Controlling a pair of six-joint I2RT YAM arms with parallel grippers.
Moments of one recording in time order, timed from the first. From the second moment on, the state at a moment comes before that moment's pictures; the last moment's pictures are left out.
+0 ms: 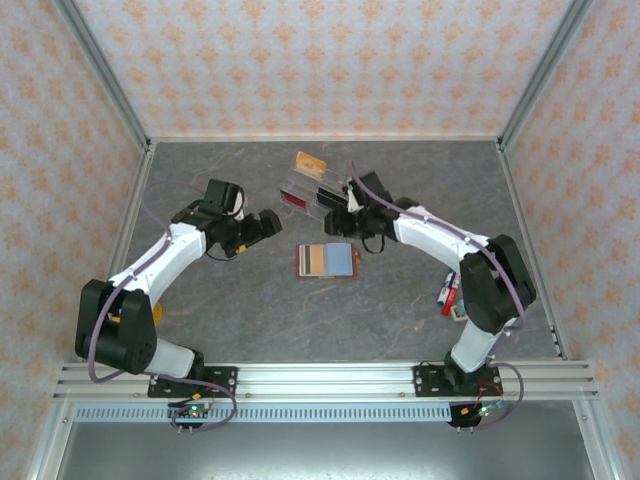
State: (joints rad) left arm -0.21 1.43 0.99 -0.59 0.31 -0.68; right arm 0.57 1.71 1.18 -0.41 -0.25 0.57
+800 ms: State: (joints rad) left arm -0.42 1.67 1.07 -0.53 0.34 -0.74; right arm 0.64 1.82 1.00 -0.12 -0.35 0.94
